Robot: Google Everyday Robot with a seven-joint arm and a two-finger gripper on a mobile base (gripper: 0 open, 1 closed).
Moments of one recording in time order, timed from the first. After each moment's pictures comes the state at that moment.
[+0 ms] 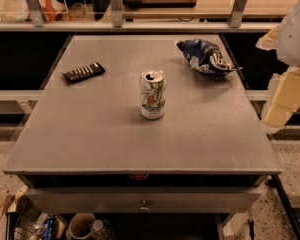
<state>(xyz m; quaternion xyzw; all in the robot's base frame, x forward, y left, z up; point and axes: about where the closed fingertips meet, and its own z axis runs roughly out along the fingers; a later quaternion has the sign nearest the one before) 0.438 -0.216 0.978 -0.60 0.78 -0.04 0.16</state>
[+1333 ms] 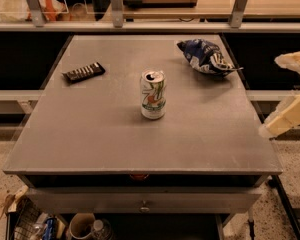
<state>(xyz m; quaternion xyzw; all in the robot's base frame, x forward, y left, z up) 0.456 -0.253 0.939 -0.51 0.79 0.06 0.32</state>
